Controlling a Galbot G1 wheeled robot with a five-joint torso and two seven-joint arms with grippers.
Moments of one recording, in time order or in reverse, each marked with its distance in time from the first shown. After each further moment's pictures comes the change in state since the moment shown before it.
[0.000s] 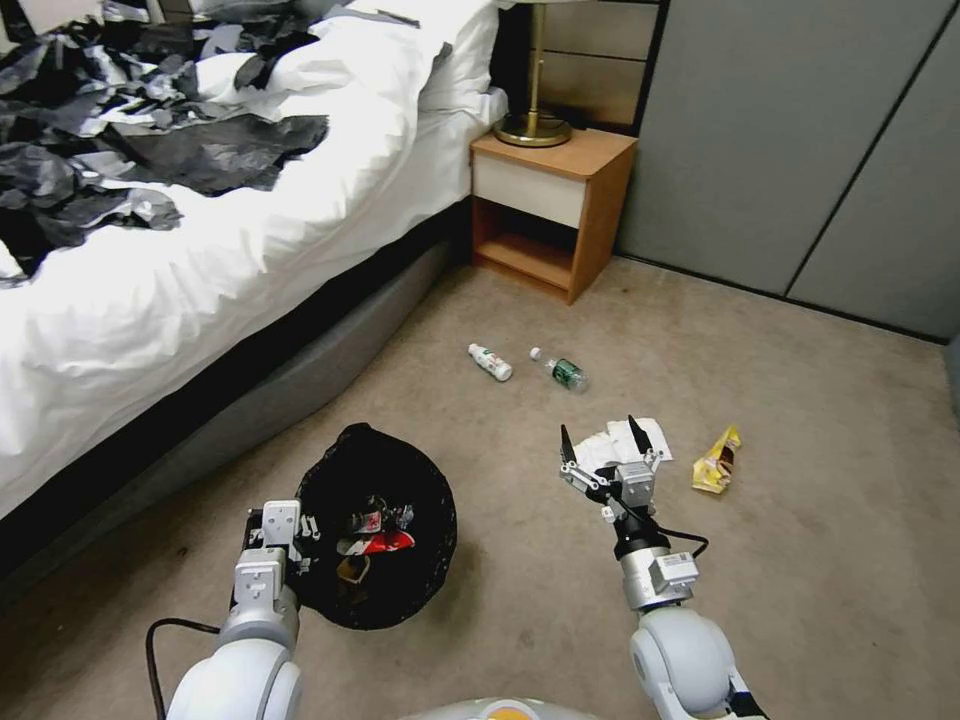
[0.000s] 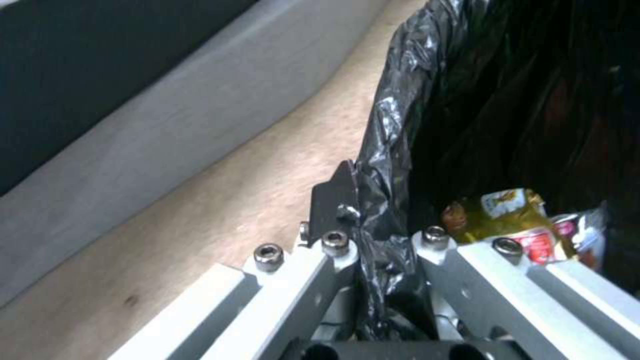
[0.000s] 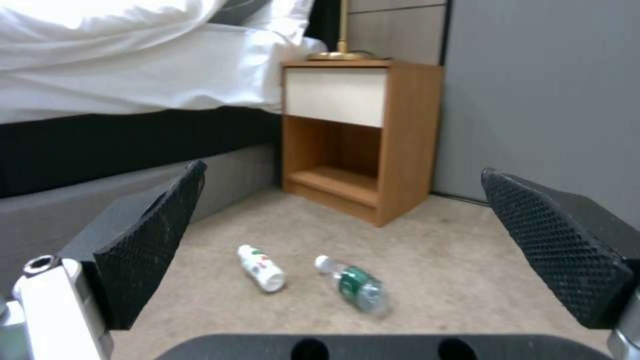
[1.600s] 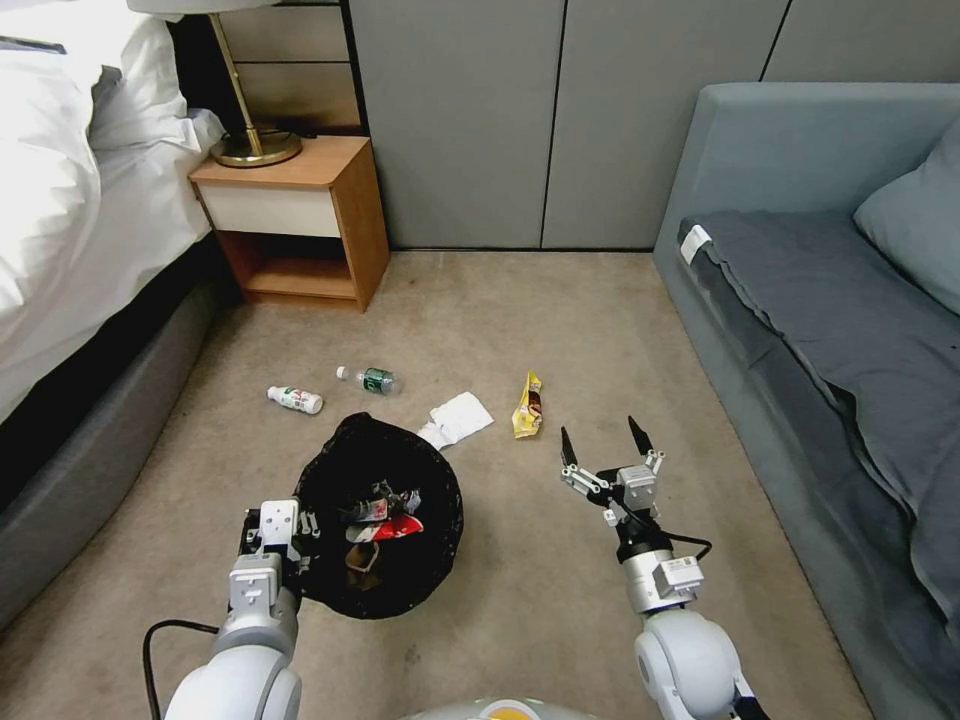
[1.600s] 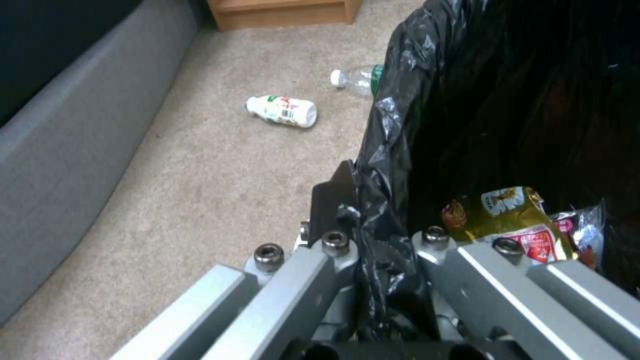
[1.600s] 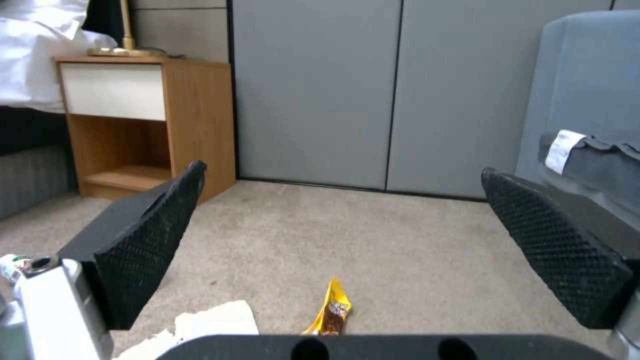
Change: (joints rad) left arm 0.020 -0.005 -0.006 -0.009 -0.006 -0.069 0.009; right arm -0.006 0.005 0.014 0.000 -0.002 0.012 -0.042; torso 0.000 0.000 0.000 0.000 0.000
